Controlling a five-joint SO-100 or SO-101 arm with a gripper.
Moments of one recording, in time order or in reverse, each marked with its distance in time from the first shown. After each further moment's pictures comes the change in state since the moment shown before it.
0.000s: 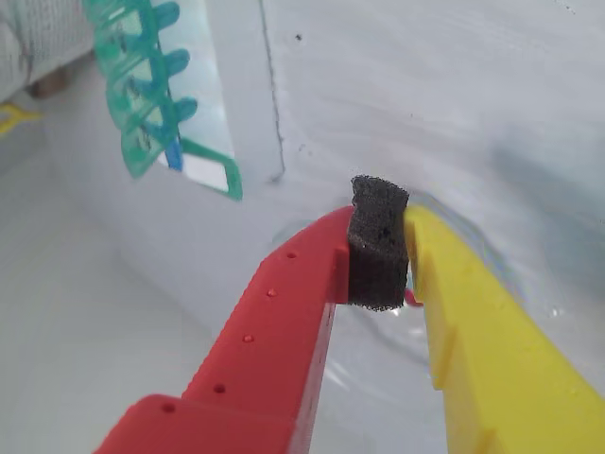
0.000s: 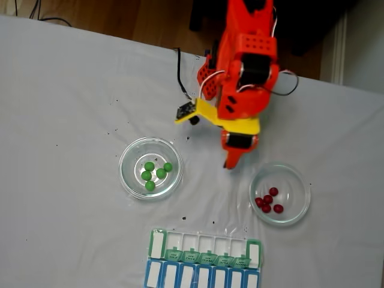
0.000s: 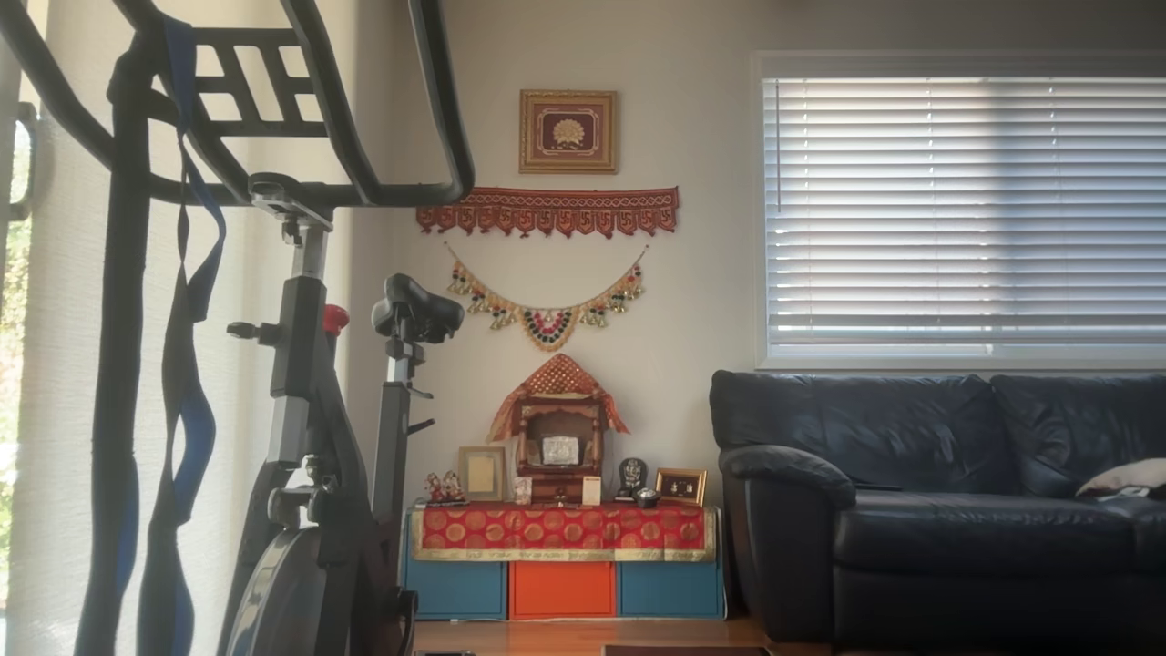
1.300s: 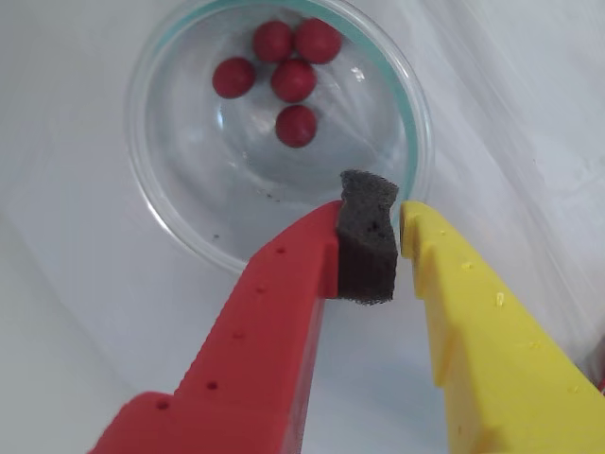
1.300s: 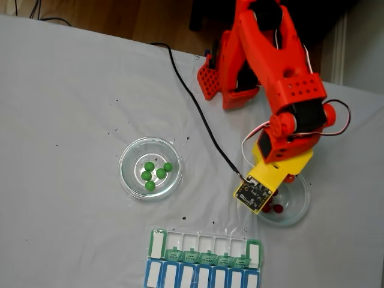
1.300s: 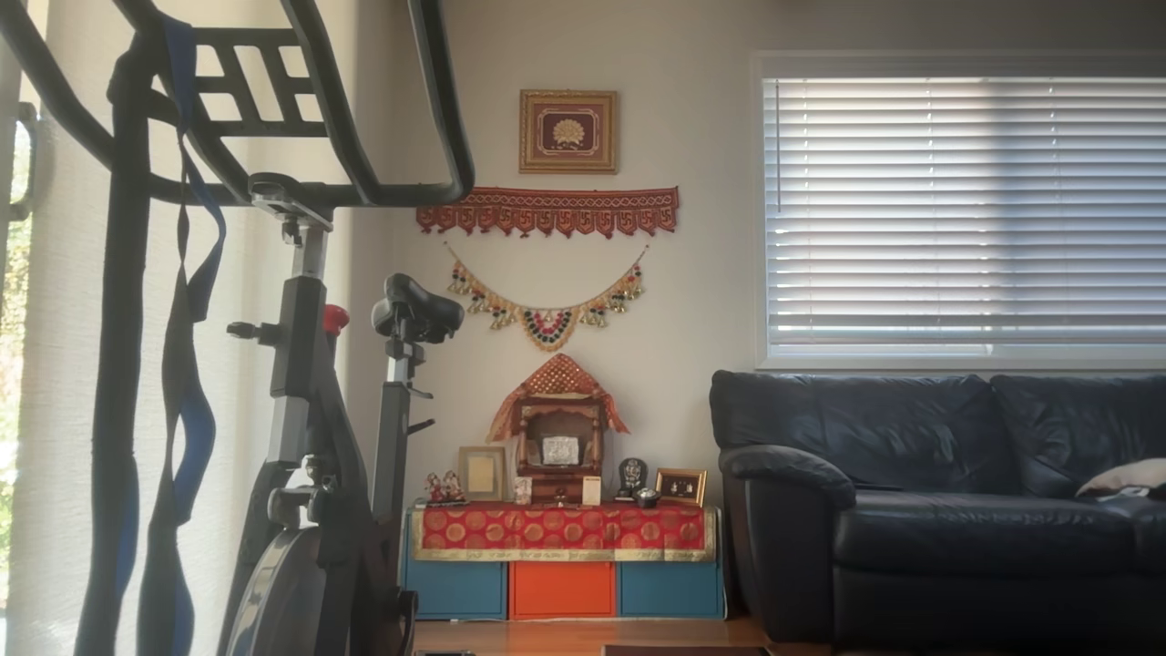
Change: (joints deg) arm -17.2 -44.1 -36.8 13.2 -36.2
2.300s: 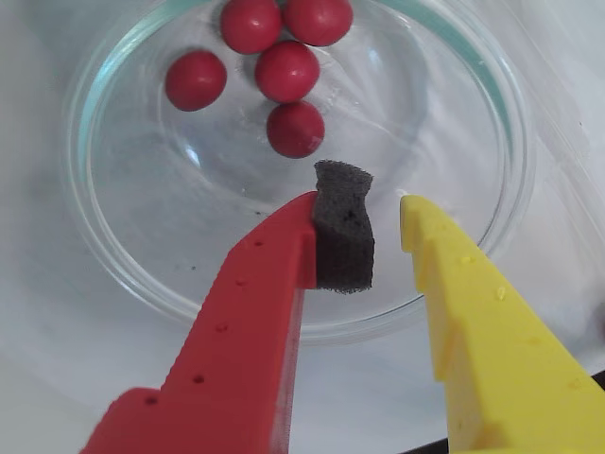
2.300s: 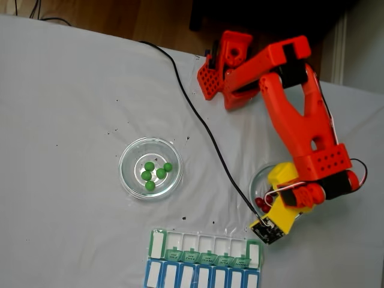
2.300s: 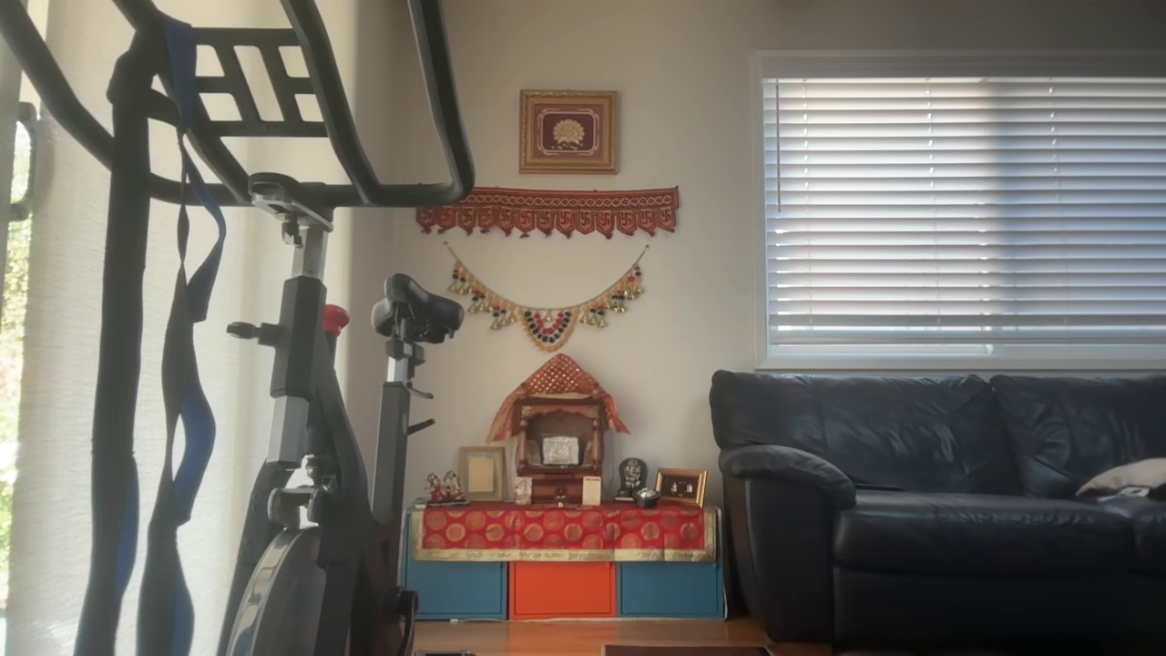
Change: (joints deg) arm -5.9 -35.5 -26.5 9.8 7.8
